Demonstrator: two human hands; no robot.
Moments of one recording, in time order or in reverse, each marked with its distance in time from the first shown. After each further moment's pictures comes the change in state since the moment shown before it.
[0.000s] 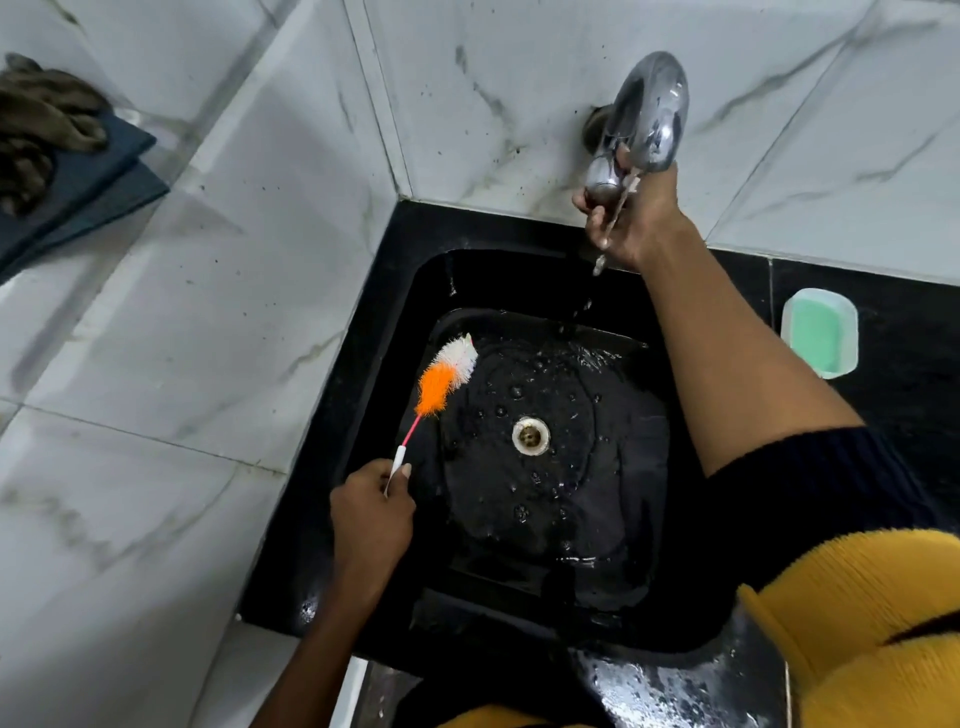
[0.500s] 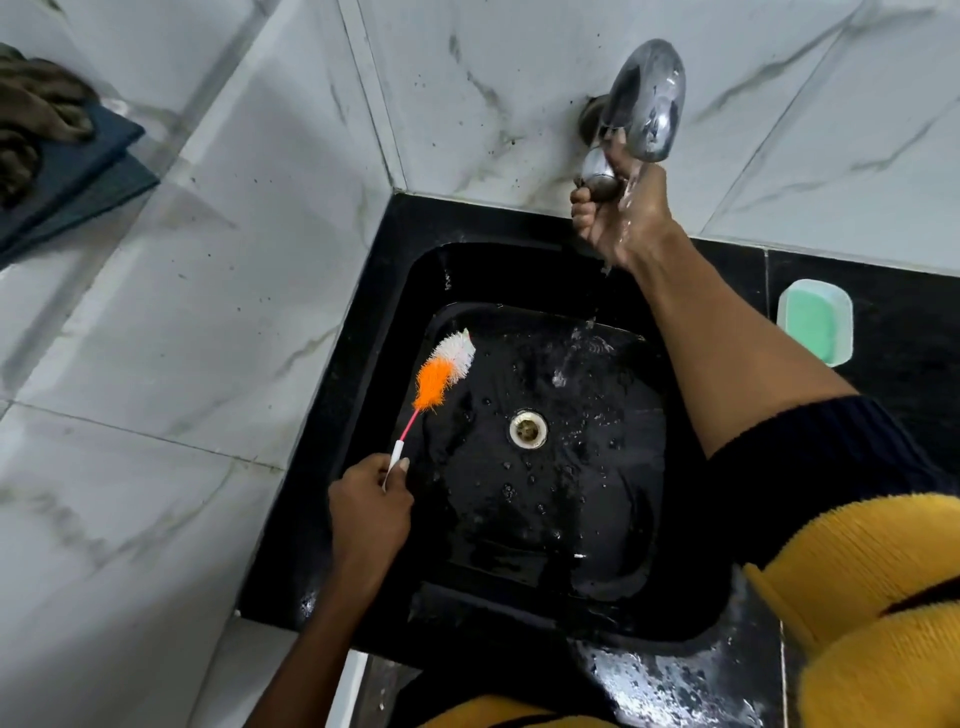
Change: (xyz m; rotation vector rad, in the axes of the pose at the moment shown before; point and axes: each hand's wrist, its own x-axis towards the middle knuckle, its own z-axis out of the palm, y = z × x) left_hand 0.001 0.001 0.000 -0.012 -0.019 -0.018; right_hand 0.006 0.012 -0.003 0.009 -0.114 0.026
